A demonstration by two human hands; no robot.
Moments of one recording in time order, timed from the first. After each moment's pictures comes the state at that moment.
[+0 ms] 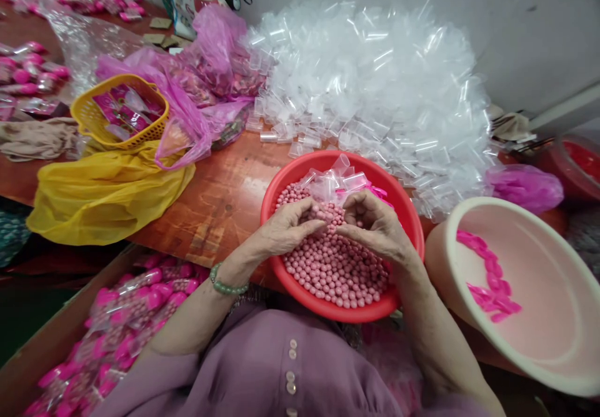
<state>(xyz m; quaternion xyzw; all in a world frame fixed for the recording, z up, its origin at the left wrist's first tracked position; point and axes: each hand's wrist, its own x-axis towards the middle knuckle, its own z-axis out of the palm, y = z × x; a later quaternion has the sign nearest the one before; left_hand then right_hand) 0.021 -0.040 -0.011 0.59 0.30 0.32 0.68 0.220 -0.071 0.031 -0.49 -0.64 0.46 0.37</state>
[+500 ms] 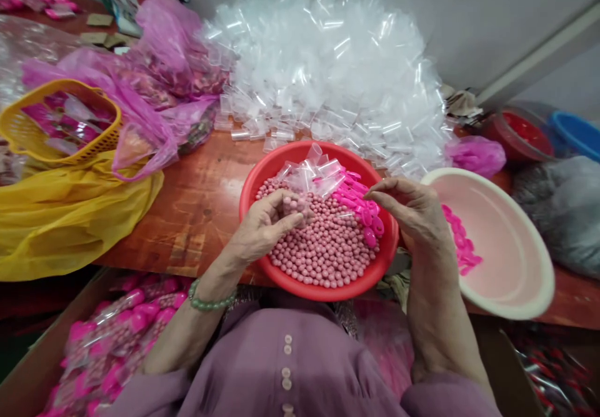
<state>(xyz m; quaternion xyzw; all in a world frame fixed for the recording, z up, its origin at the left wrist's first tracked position) 0.016 -0.057 0.018 0.50 0.28 0.39 0.72 0.284 -0.099 0.047 -0.63 -0.63 0.23 0.39</state>
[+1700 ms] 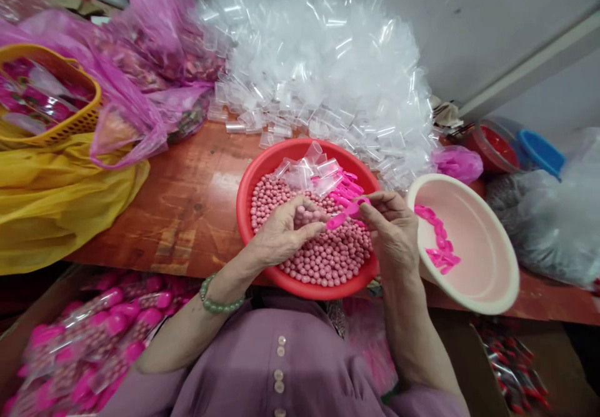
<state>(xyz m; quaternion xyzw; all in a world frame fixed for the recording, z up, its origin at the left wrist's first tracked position) 0.042 -0.067 0.008 0.48 0.28 0.32 0.76 0.232 -0.120 0.027 -0.61 -0.45 0.31 0.57</state>
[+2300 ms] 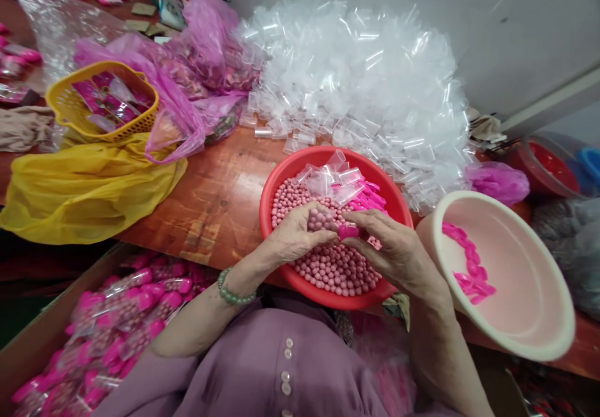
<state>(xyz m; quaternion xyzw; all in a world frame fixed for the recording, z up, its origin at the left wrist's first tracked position) 0.035 -0.066 0.005 0.42 0.29 0.33 0.79 0.223 -0.118 0.056 -0.51 -0.81 0.15 0.25</state>
